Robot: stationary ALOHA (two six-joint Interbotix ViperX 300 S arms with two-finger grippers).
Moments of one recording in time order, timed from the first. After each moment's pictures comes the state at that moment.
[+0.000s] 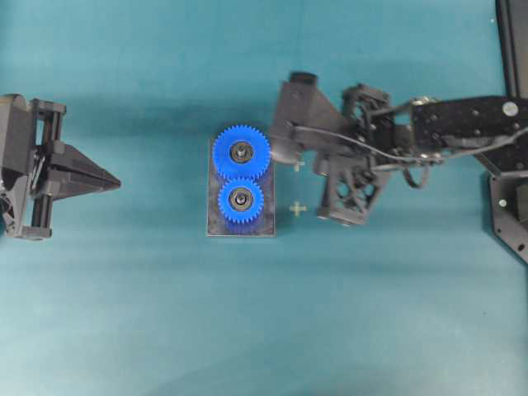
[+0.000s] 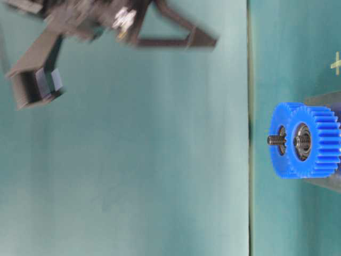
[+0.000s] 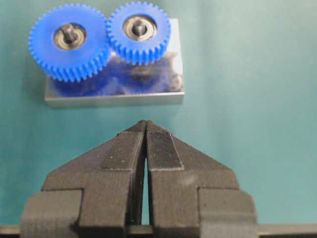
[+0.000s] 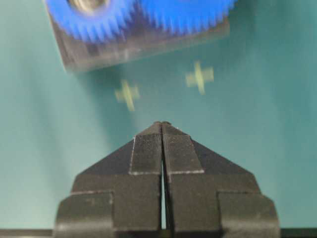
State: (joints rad) left arm -0.03 -0.73 1.07 0.01 0.18 0.03; right arm 0.03 -0.14 0.45 -0.14 0.92 0.31
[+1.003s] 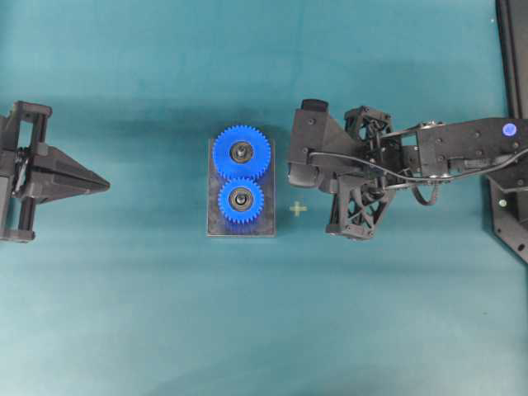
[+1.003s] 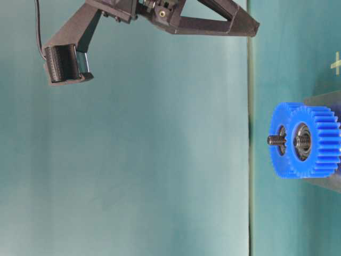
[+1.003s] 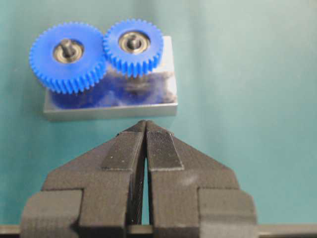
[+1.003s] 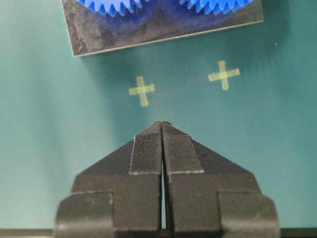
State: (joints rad) left arm -0.05 -0.82 1.14 0.01 0.11 0.03; right arm 0.05 -0.14 0.56 -0.14 0.74 0.31
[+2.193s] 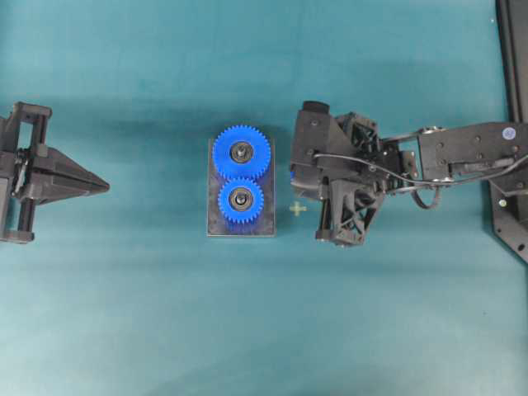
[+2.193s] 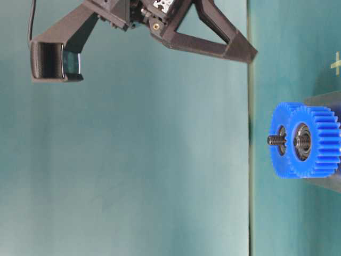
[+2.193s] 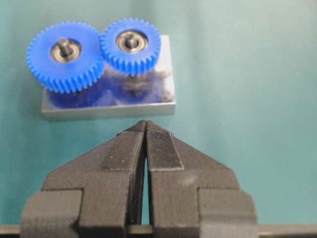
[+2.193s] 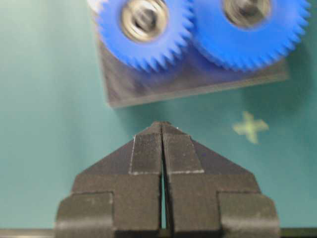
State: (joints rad) left arm -0.05 -0.82 1.14 0.02 0.11 0.03; right arm 0.05 -0.14 0.61 -0.10 0.49 0.31
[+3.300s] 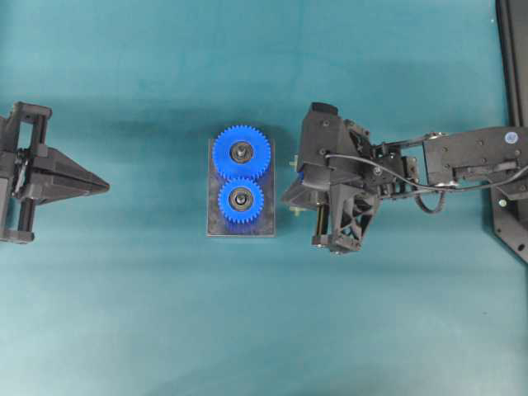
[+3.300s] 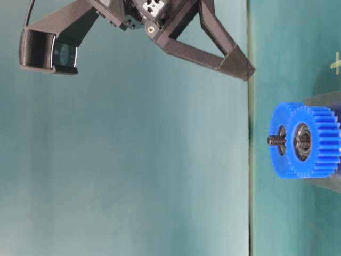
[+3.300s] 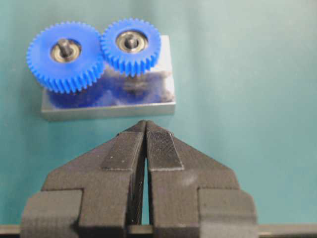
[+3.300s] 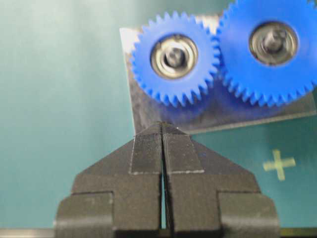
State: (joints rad) left arm -0.05 -0.82 1.14 0.02 0.11 0.03; right arm 0.06 -0.15 0.66 -0.07 0.31 0.31
